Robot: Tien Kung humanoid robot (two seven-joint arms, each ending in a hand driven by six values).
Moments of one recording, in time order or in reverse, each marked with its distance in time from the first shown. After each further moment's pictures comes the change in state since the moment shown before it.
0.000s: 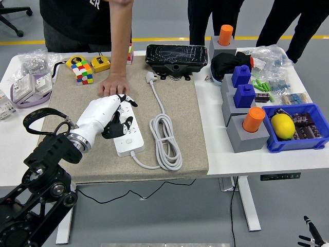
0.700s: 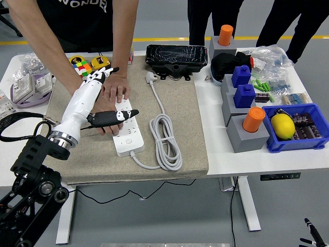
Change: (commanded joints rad) left arm 0.057 0.010 -0.071 -0.007 -0.095 0.146 -0.090; right arm -0.007 -0.008 -0.003 0.000 -0.007 0.002 -0.006
